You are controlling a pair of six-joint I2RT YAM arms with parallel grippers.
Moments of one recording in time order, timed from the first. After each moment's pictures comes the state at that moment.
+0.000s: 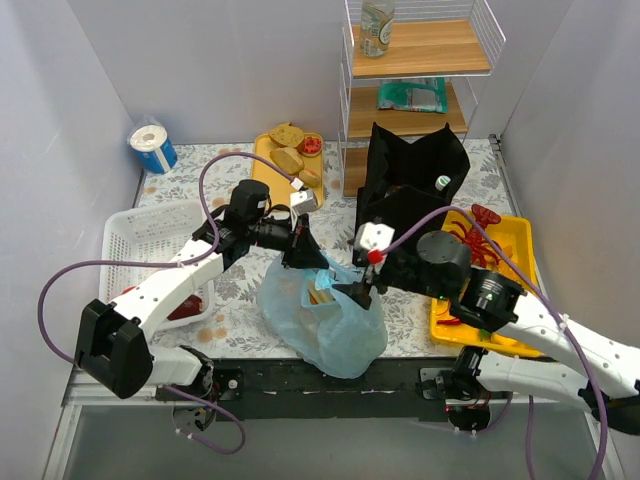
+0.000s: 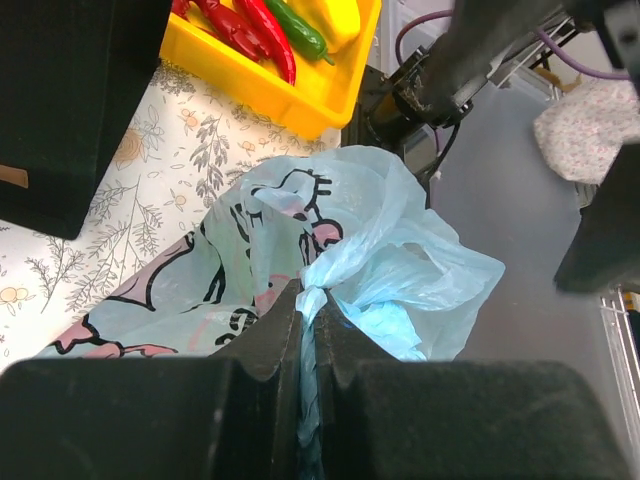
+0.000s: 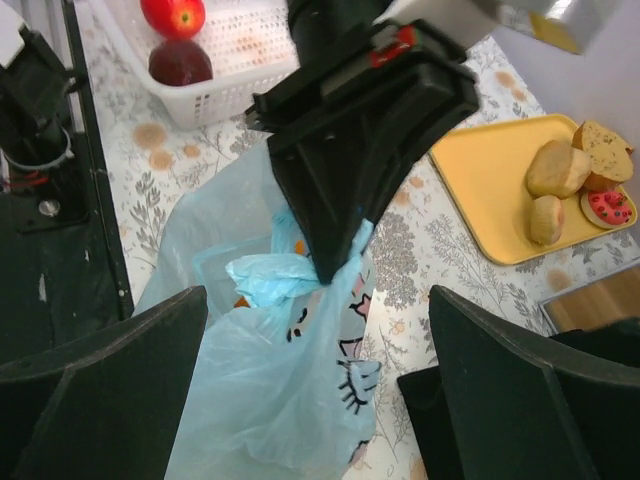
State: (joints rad) left arm -0.55 1.31 1.02 -0.26 1.02 0.00; right arm 1.04 0.85 0.95 -0.29 -0.17 -0.23
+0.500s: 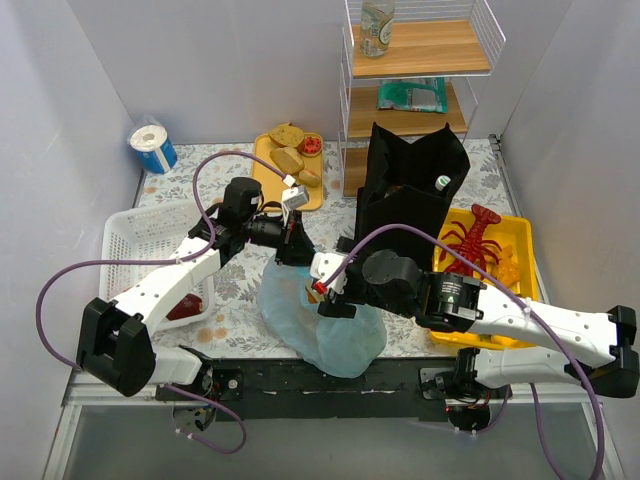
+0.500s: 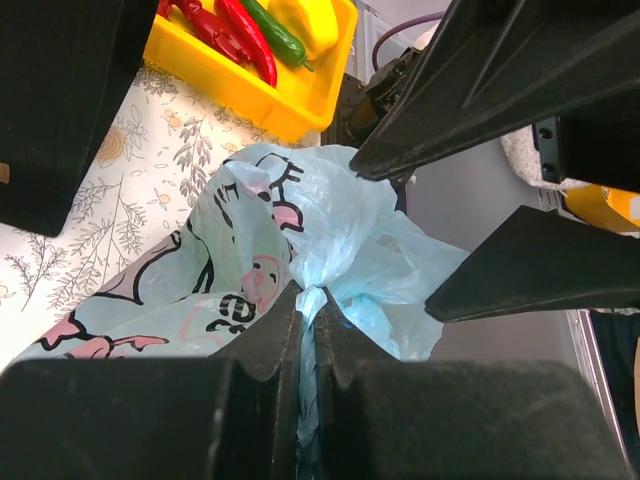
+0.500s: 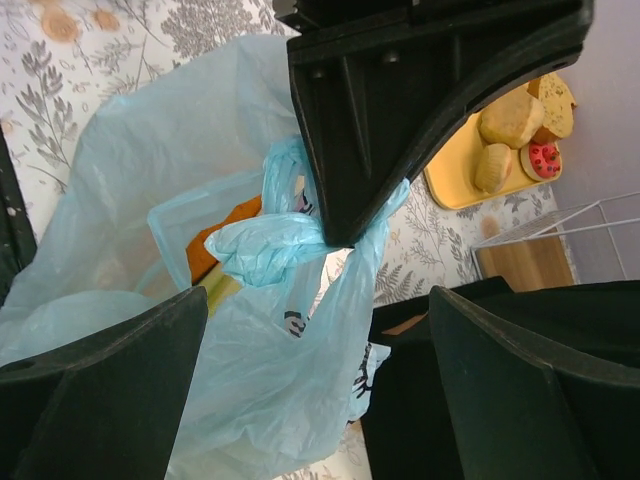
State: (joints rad) left arm -0.48 1.32 1.01 -0.24 1.13 -0.03; right arm 1.30 1.06 1.04 -0.43 0.25 -0.40
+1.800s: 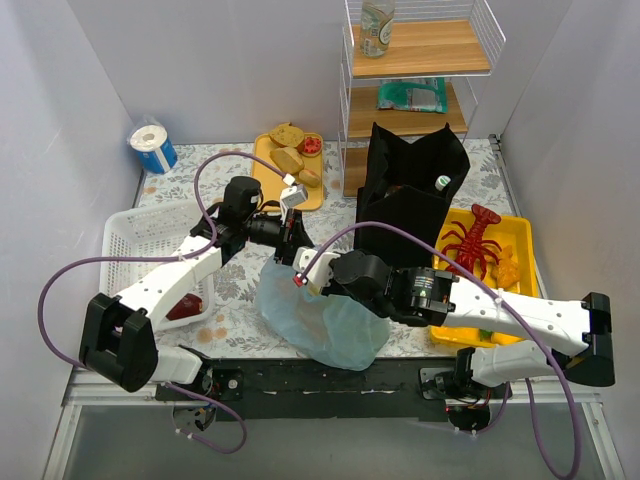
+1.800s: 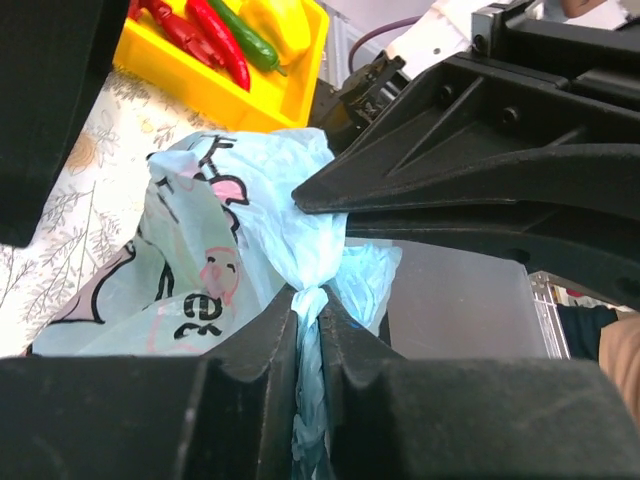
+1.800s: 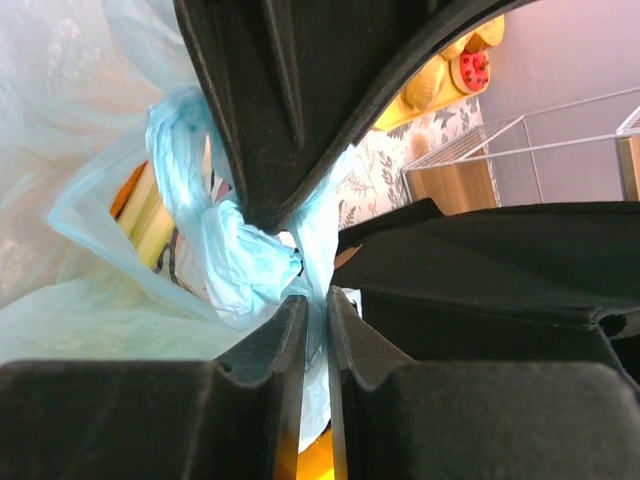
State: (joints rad) left arm -0.47 1.34 1.00 -0.20 1.21 -0.07; right arm 1.32 1.21 1.14 -0.53 0.53 -0.44
